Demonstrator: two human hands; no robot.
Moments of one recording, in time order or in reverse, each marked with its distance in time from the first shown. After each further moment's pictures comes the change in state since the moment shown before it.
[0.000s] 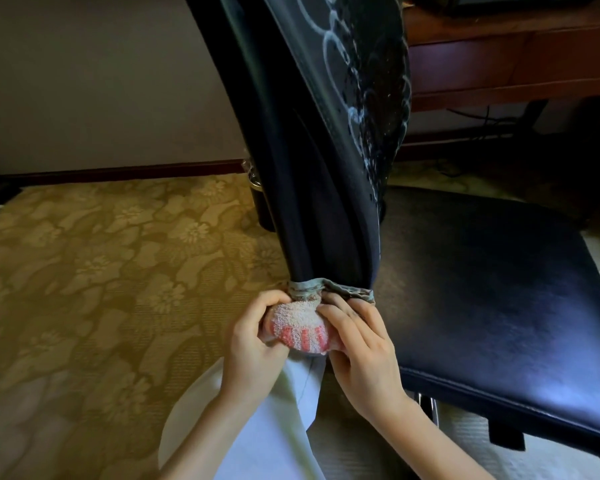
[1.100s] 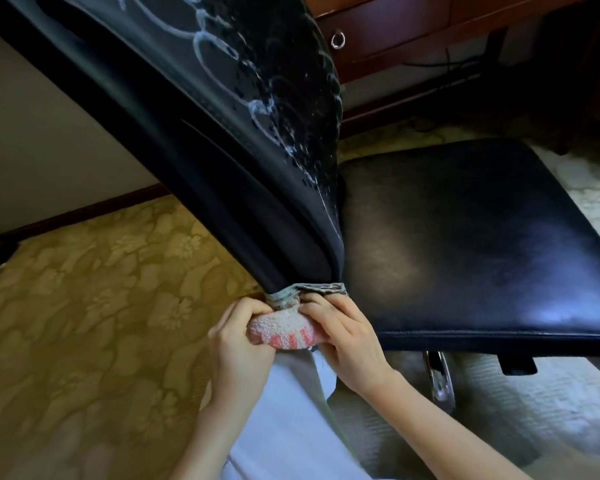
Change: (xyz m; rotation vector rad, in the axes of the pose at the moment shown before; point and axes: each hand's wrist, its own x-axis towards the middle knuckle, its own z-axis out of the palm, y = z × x) left_hand -0.012 0.016 0.007 0.434 0.017 0.151; right_hand -0.037 0.021 0.013 0.115 0.061 -0.003
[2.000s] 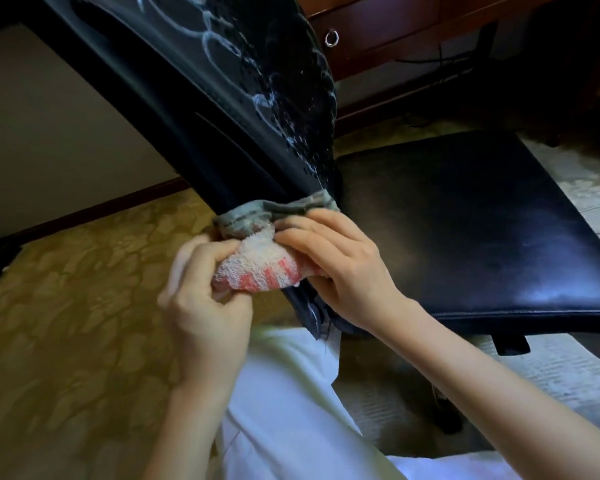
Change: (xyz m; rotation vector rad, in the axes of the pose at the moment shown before) left_hand 0.028 0.068 -0.061 0.129 0.242 0.160; right_hand 0.091 -0.042 -0.070 -0.055 0.098 -0.234
